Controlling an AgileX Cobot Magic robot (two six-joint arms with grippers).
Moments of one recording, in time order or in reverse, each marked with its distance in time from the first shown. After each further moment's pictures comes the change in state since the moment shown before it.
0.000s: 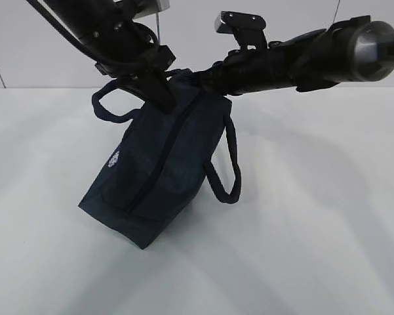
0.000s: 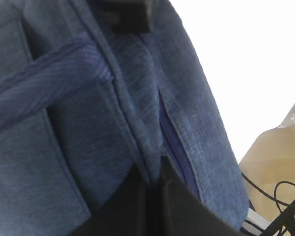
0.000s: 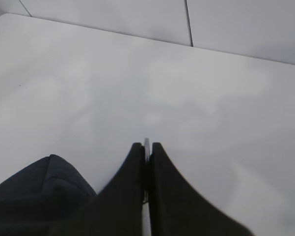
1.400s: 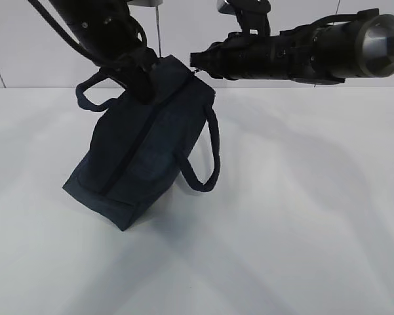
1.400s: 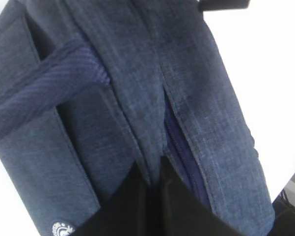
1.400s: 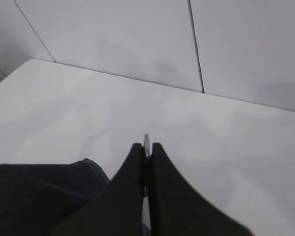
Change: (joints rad) left arm -0.007 0.003 -0.063 0.218 0.009 0.008; right arm 0.010 -0.056 0.043 0.499 -0.013 -0.470
